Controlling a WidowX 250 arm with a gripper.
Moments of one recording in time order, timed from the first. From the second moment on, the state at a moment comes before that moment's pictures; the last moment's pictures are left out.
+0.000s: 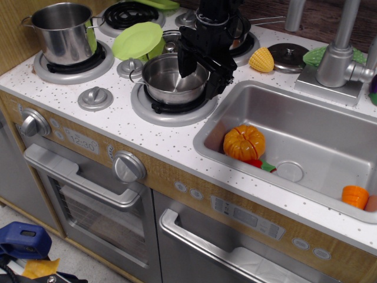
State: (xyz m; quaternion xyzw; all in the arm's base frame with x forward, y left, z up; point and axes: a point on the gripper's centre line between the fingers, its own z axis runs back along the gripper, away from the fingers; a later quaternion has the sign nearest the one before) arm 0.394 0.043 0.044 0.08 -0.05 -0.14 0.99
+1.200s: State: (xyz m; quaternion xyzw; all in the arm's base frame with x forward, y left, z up) arm 0.389 0.047 0.016 0.07 -0.03 -0.15 0.99
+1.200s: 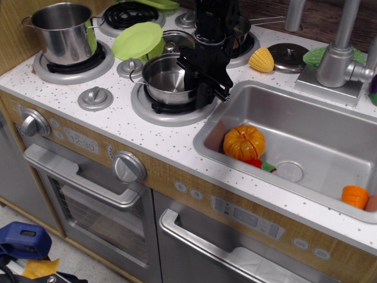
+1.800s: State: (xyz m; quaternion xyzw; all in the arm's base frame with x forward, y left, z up) arm 0.388 0.052 0.035 0.10 0.01 -0.17 0.98
